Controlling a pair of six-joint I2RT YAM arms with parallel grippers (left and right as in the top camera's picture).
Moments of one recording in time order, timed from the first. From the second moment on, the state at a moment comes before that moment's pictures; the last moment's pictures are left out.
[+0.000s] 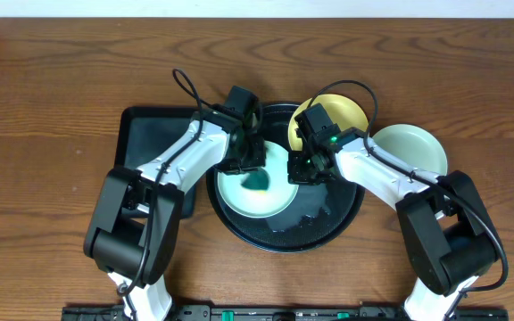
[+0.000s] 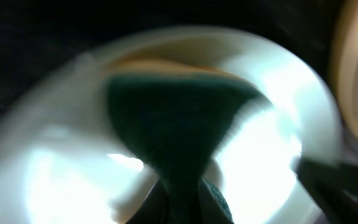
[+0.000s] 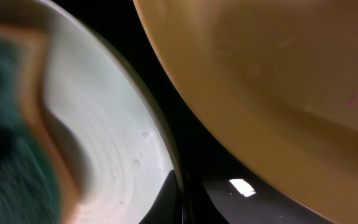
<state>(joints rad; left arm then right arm) -0.42 1.90 1.24 -0.72 0.29 -0.47 0.52 1.90 1.14 -0.55 -0.24 0.54</state>
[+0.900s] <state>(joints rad) -0.44 1.90 1.24 -0.76 0.05 -0.57 0.53 1.90 1.14 -0.55 -0.26 0.55</state>
